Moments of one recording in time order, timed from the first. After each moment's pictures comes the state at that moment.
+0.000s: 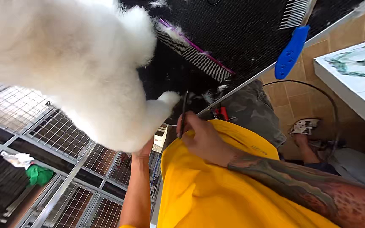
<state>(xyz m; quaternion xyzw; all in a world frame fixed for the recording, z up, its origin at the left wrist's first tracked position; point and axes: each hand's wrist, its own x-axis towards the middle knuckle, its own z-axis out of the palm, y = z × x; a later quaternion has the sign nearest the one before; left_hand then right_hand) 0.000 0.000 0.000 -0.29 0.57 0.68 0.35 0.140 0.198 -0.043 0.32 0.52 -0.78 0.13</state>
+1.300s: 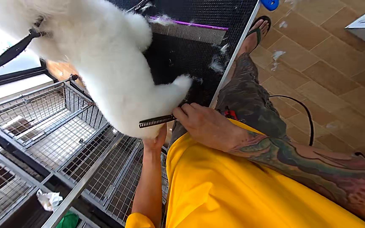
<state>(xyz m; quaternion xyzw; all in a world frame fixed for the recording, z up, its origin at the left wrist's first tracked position) -0.041 -0.041 -0.020 -0.10 0.49 0.70 0.52 0.124 0.116 -0.004 0.24 0.84 -0.49 -0.02</state>
